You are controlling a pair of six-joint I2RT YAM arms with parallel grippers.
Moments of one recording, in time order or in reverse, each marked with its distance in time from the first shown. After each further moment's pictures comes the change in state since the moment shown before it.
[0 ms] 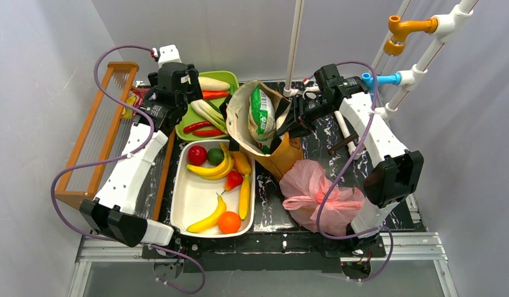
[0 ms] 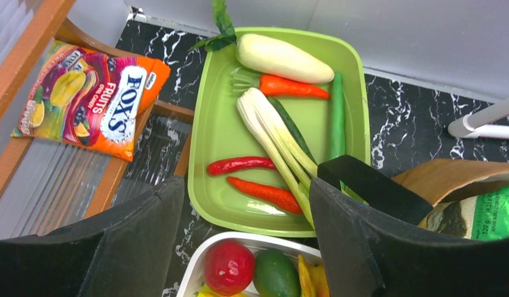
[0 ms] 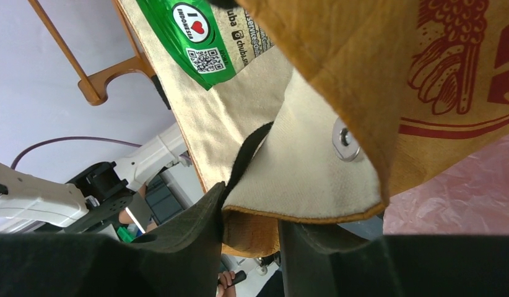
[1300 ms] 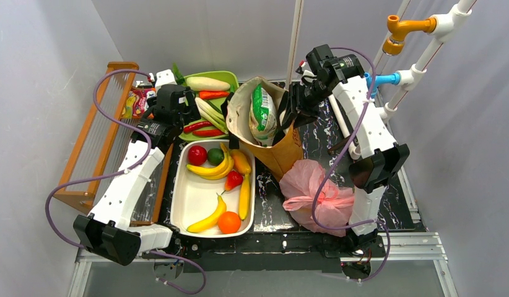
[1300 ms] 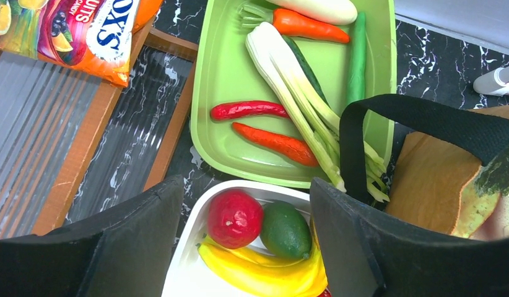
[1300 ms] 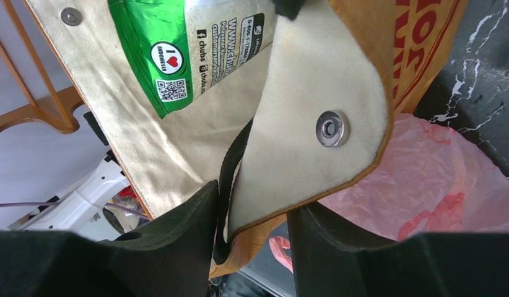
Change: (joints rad) left arm 0.027 -0.146 -0.261 -0.023 0.051 -0.113; right arm 0.062 0.197 0.487 -0.326 0.373 -0.135
